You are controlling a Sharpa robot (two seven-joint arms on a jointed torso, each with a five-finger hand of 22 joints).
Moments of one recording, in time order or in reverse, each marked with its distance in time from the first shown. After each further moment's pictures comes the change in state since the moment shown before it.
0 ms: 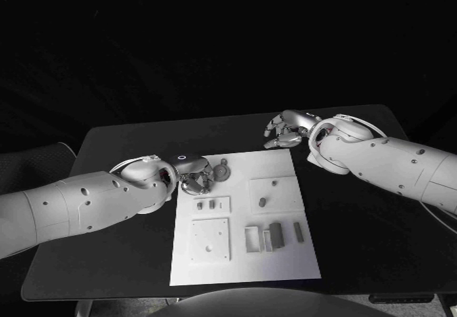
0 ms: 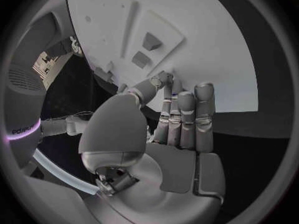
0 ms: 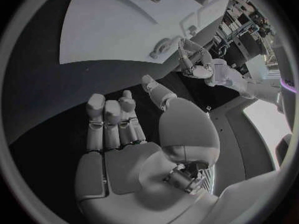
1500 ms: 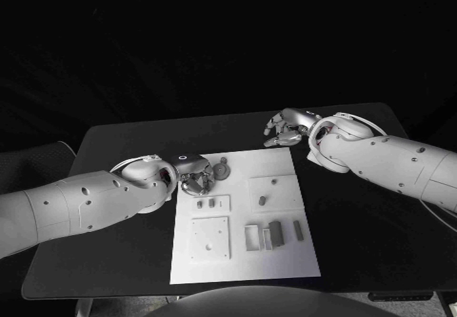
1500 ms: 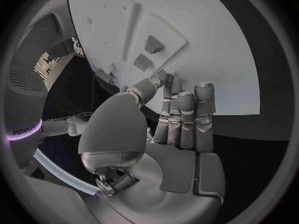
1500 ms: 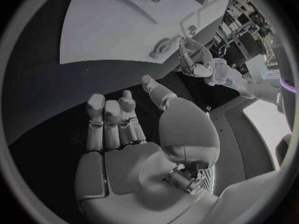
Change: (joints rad) left arm -0.005 0.002 0.000 -0.001 -0.004 0.012 0.012; left_hand 0.002 0.003 -0.010 -0.002 0.000 0.025 -0.006 0.016 0.003 0.033 -0.014 0.003 0.020 0.005 -0.006 -0.004 0.000 0.000 0.003 -0.008 0.000 0.001; right arm 0.000 -0.001 0.000 0.001 0.000 0.000 0.000; right_hand 0.000 0.000 0.000 0.000 0.000 0.000 0.000 0.000 0.000 0.000 0.000 0.004 -0.002 0.002 -0.002 0.000 -0.001 0.000 -0.002 0.003 0.000 0.000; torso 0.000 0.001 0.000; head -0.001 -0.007
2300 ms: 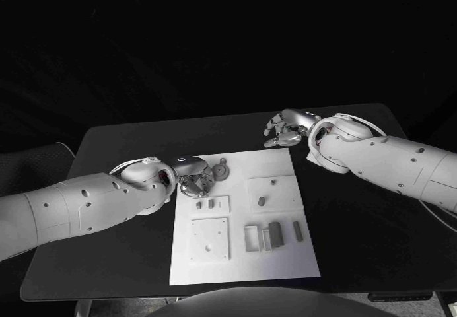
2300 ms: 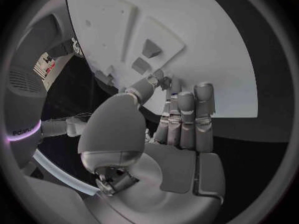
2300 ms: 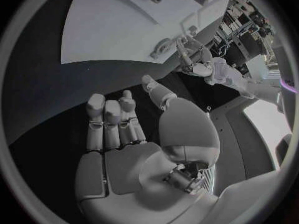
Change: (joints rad) left arm -0.006 0.002 -0.002 -0.011 0.001 -0.001 -0.002; left_hand -0.050 -0.050 -0.065 -0.001 0.007 -0.117 0.041 -0.057 -0.027 -0.006 0.006 -0.006 0.022 -0.012 0.002 0.000 0.001 0.000 -0.007 0.000 0.000 0.000; right arm 0.000 -0.002 0.000 0.000 0.000 0.000 0.000; right_hand 0.000 0.000 0.000 0.000 0.000 -0.001 0.003 0.000 0.000 0.000 0.000 0.000 0.000 -0.002 0.002 0.000 0.000 0.000 0.004 -0.001 0.000 0.000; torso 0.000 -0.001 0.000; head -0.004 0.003
